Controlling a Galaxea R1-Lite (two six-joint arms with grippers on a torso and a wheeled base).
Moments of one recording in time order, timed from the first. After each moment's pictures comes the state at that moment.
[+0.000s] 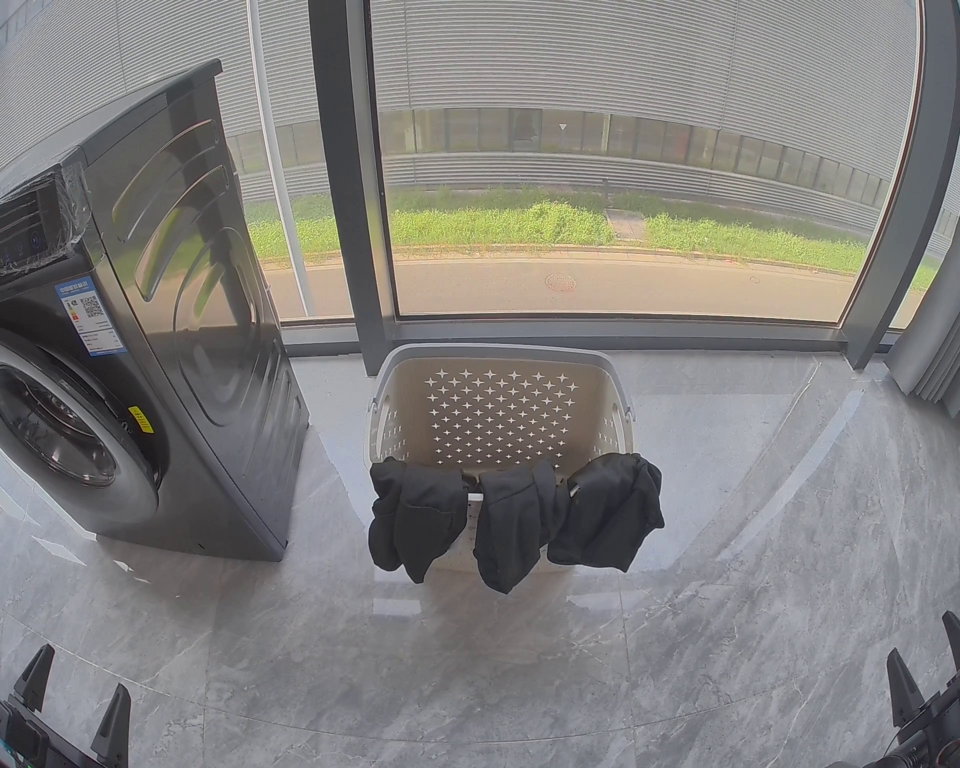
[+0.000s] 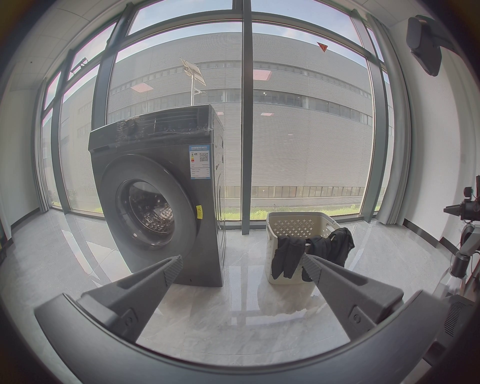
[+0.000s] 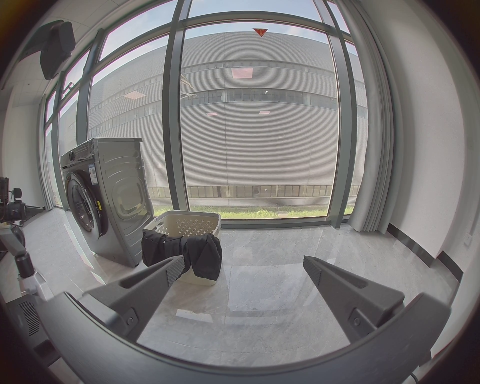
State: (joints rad) left arm 0.00 0.02 -0.02 0.00 -0.01 -0.01; right arm 0.00 0.02 -0.02 0.00 0.02 0.00
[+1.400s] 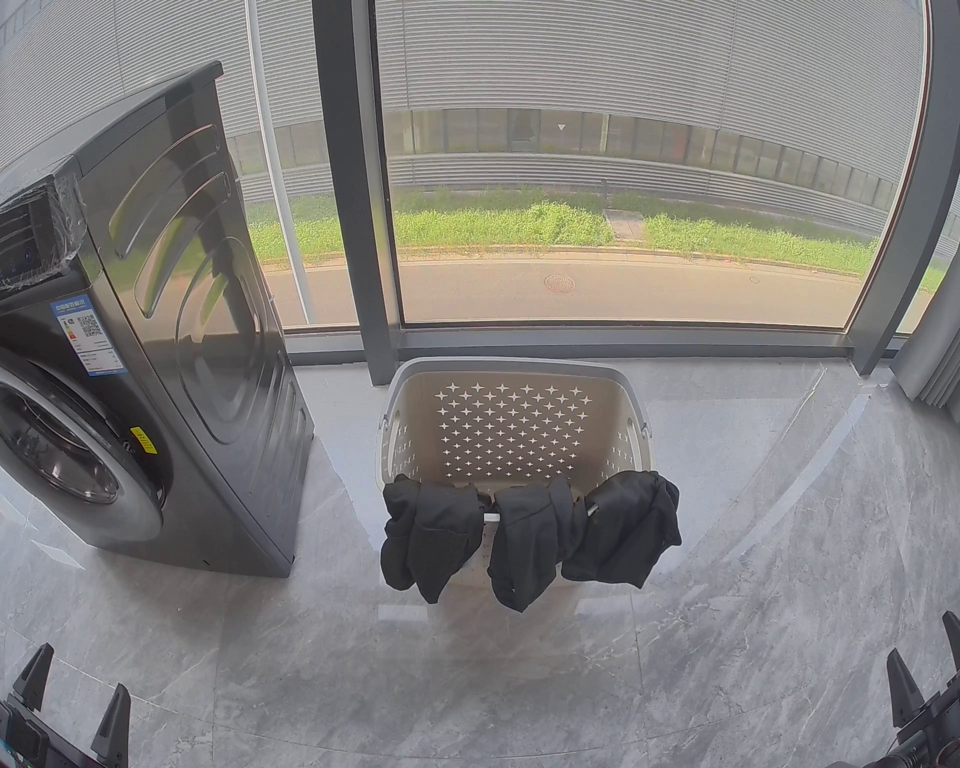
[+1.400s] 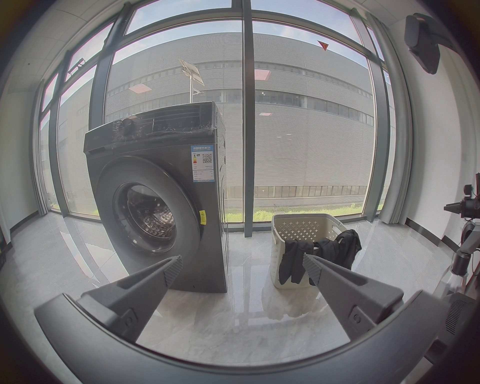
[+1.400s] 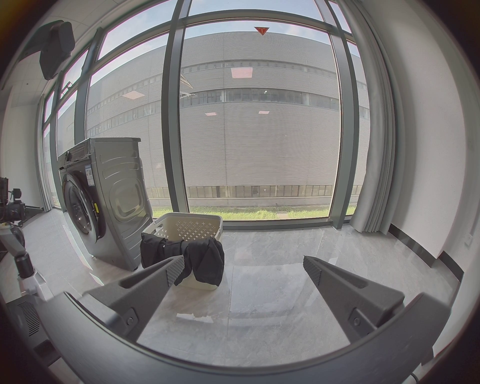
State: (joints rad) left arm 0.00 0.02 -0.02 0.00 -0.01 0.00; right arm 0.00 0.02 -0.02 0.00 0.02 0.00
